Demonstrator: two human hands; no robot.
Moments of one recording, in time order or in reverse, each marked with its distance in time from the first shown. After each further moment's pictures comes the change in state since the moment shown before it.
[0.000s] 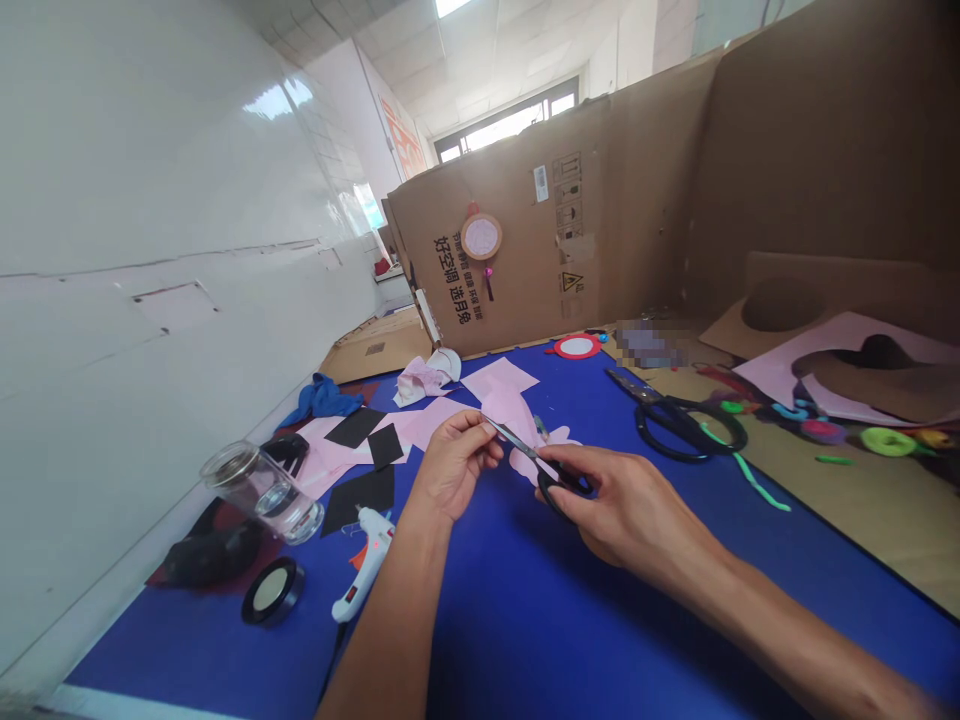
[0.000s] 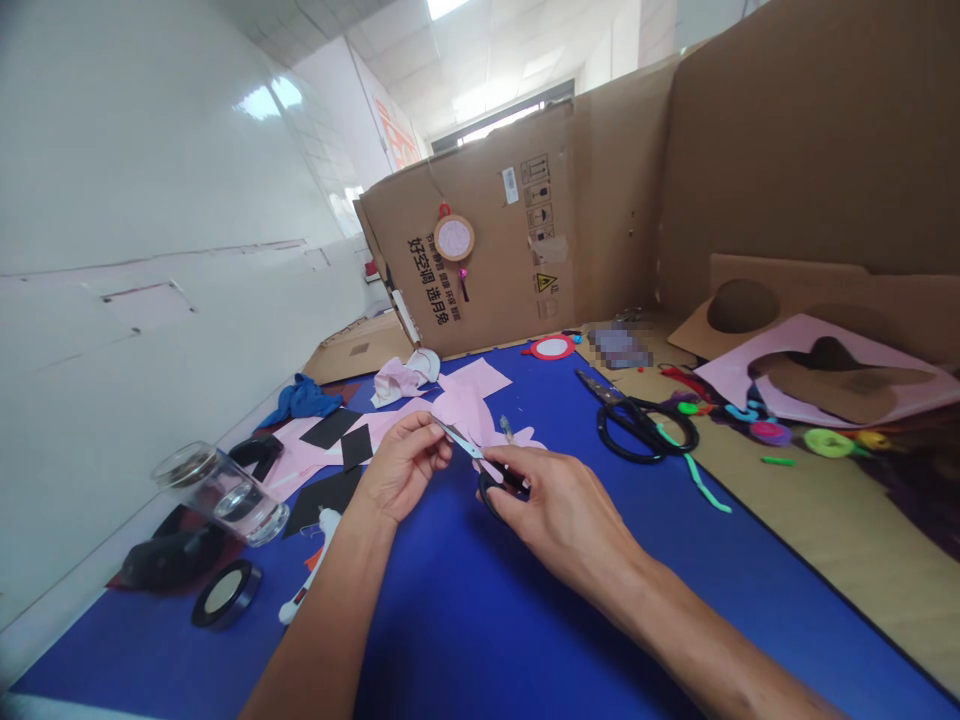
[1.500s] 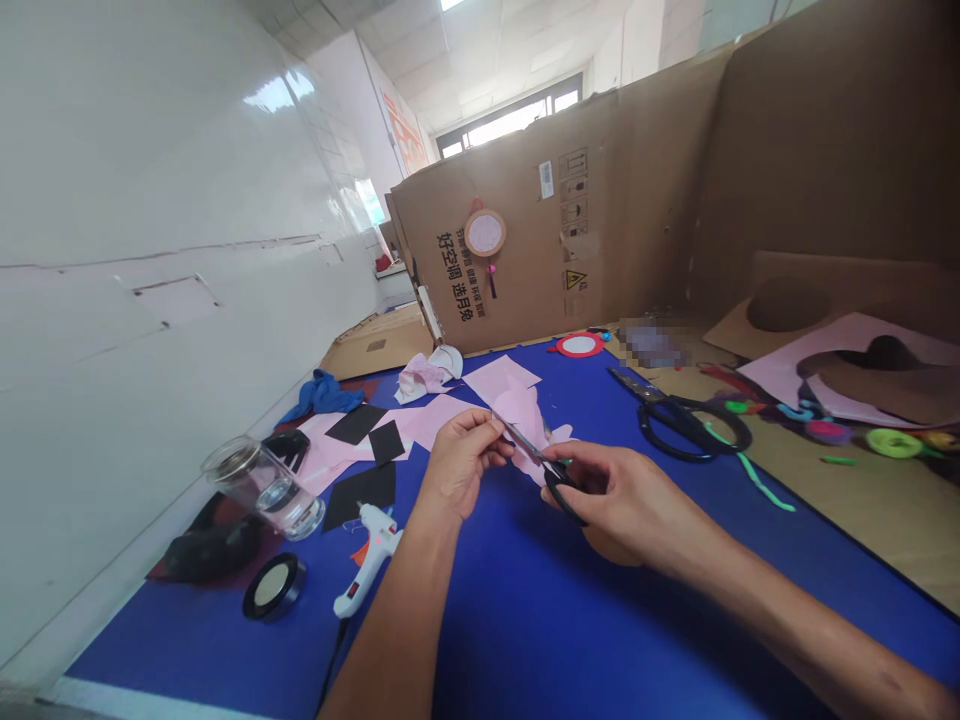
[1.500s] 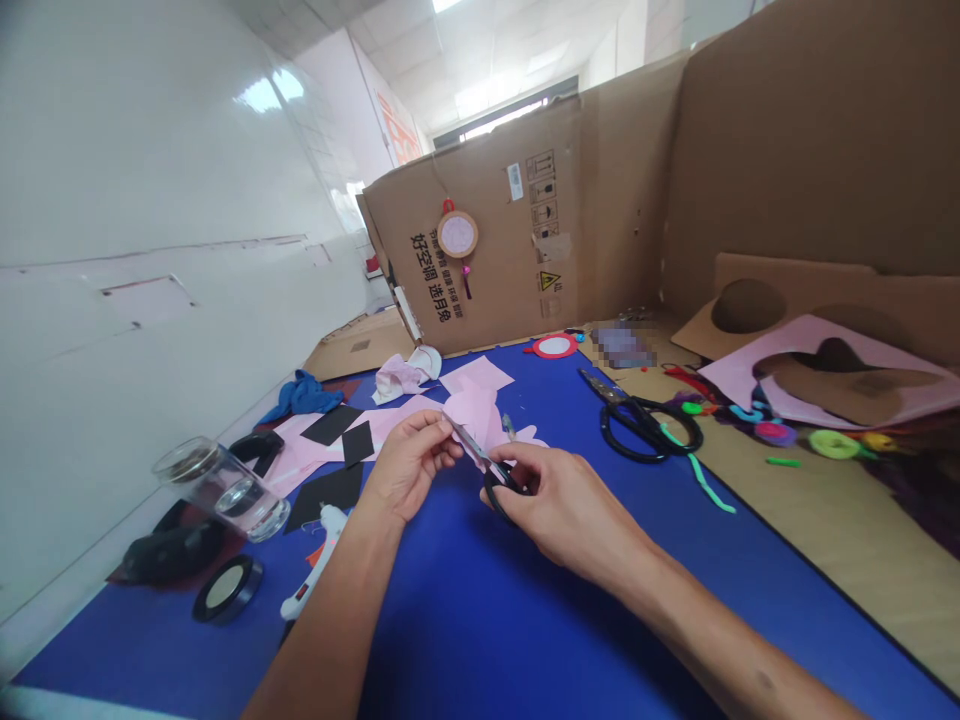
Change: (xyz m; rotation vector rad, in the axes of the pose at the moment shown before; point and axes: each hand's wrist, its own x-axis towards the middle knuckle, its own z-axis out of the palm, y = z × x) left_hand -0.001 -0.004 0.007 0.043 0.076 -0.014; right_hand 0.004 0.002 -0.001 0.161 -0.136 0.195
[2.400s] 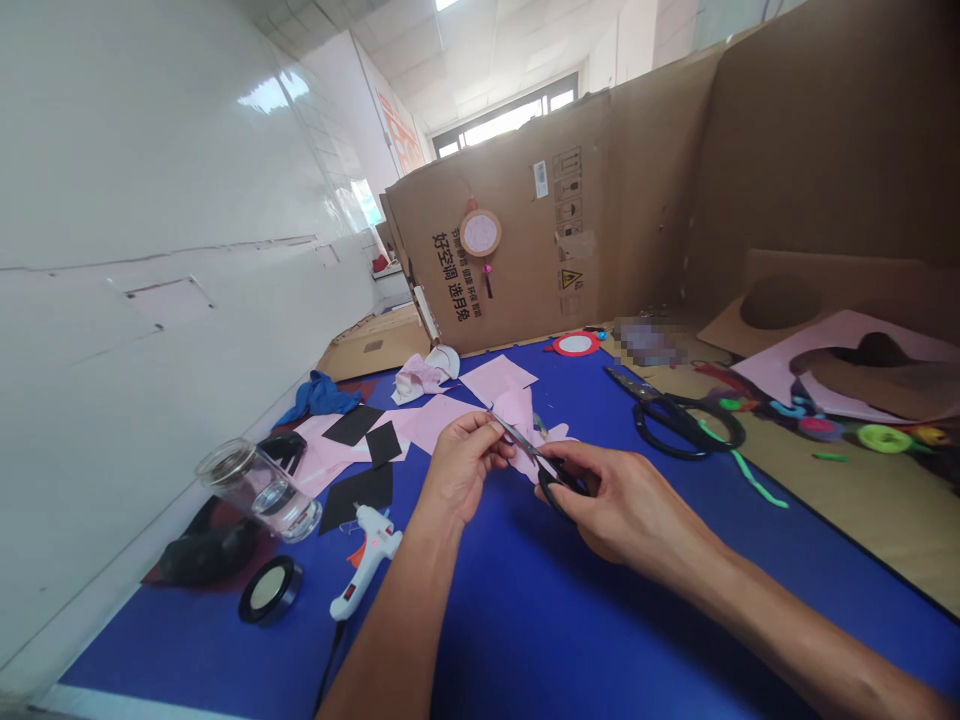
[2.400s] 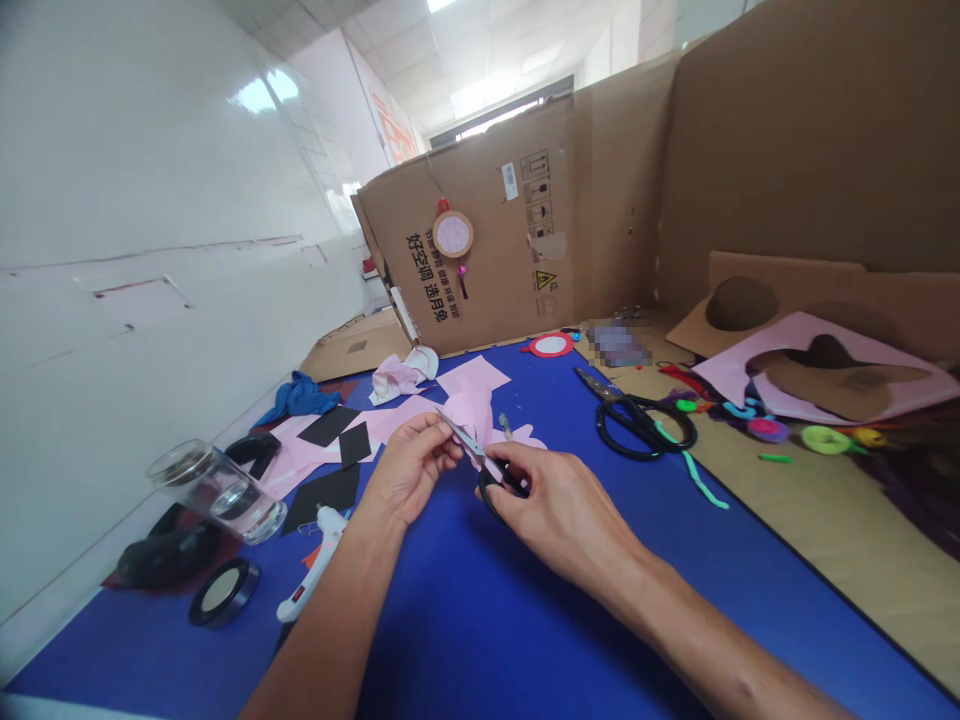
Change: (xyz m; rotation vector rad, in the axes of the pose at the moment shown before) left_hand 0.000 -0.005 0.006 -0.039 -0.022 -0.006; right_hand -0.004 -0.006 0.003 -0.158 0.087 -0.097
